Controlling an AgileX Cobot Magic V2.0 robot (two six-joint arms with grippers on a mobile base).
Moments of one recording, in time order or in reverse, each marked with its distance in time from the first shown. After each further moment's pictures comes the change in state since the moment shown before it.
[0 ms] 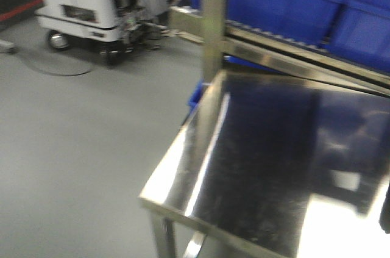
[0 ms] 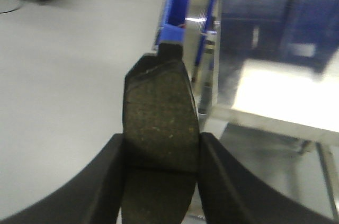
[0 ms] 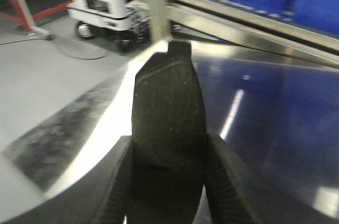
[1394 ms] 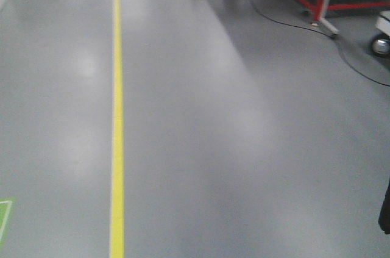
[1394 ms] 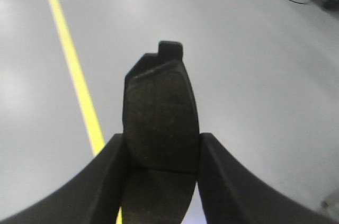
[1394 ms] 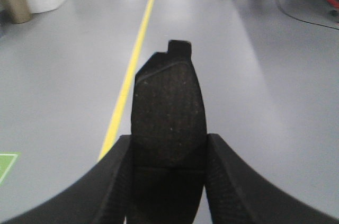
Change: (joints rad) left arm 0.000 0.000 0.000 0.002 0.028 -0.001; right arm 0.000 0.000 0.000 0.000 0.000 0.000
